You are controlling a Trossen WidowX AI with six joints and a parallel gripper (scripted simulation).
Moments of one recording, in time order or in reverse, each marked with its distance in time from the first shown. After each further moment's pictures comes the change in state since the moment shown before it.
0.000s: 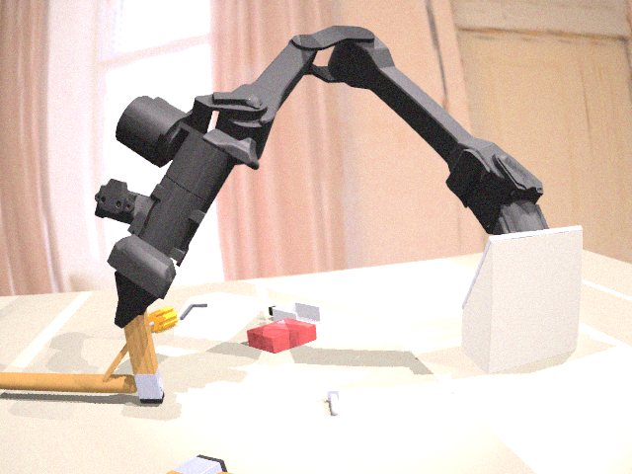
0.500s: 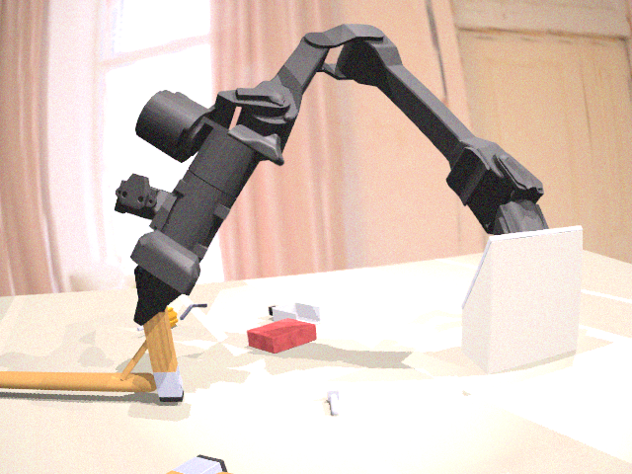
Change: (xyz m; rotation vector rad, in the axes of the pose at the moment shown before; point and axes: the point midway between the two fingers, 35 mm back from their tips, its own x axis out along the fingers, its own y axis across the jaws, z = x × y) arm -0.015 -0.001 -0.018 -0.001 -0.002 0.001
